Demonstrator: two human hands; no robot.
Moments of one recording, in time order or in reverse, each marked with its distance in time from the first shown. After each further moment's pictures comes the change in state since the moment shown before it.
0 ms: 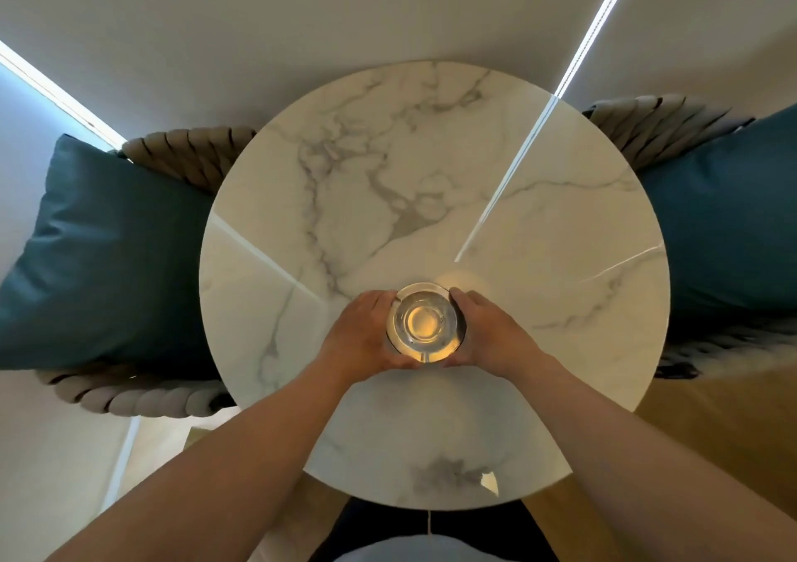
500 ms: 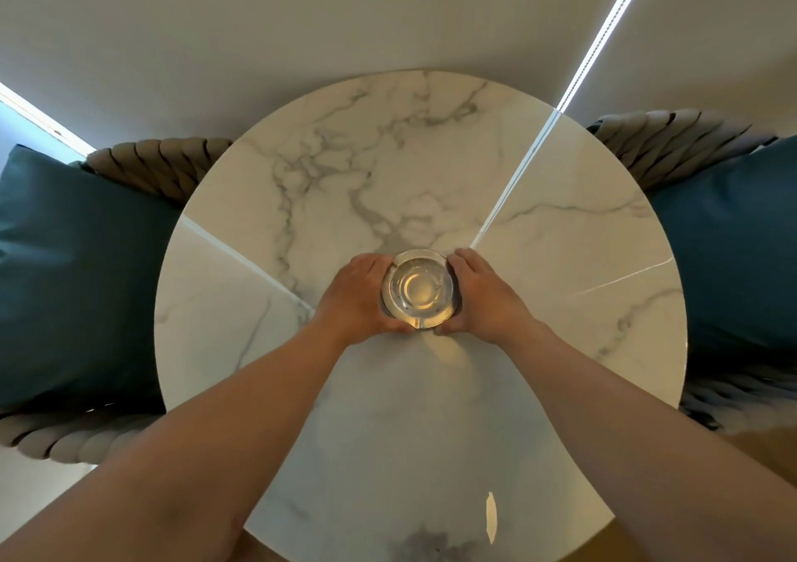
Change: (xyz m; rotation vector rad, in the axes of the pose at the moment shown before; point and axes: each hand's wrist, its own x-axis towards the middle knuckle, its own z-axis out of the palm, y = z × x) left_hand 0.119 -0.018 -0.001 0.074 0.043 -0.006; right_hand 0.096 0.035 -0.046 -0.101 0.124 -0.107
